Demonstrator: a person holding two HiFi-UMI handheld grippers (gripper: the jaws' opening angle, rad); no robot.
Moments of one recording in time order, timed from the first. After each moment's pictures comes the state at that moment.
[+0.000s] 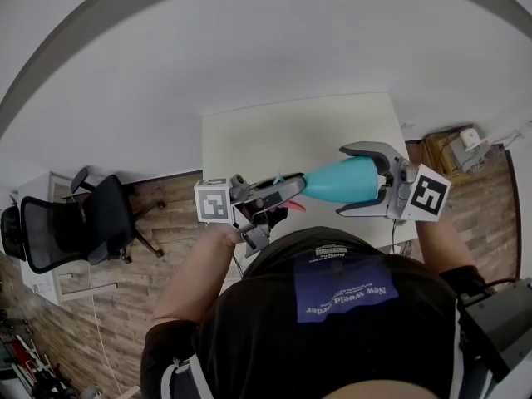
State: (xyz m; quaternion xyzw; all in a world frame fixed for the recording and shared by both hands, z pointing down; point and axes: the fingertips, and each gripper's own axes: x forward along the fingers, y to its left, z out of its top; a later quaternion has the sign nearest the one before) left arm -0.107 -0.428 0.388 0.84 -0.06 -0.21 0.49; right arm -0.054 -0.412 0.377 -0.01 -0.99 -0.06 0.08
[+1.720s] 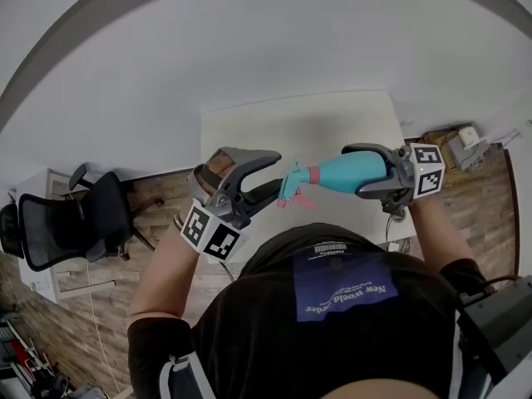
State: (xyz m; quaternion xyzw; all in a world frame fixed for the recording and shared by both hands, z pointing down) left arm -0.117 -0.411 0.398 0.86 -0.18 0.25 -0.41; right arm -0.018 -0.444 0.404 -0.07 -0.96 0.27 -0.05
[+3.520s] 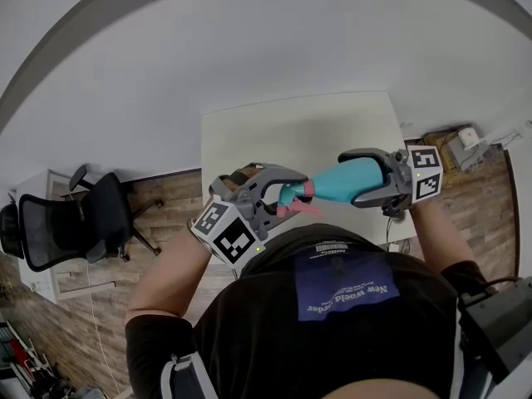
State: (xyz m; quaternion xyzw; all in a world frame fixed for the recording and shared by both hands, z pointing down) left arm -0.076 -0.388 0.403 0.94 -0.10 0.23 -0.24; right arm -0.029 -0.430 0.406 -0.09 -0.96 0.25 -0.01
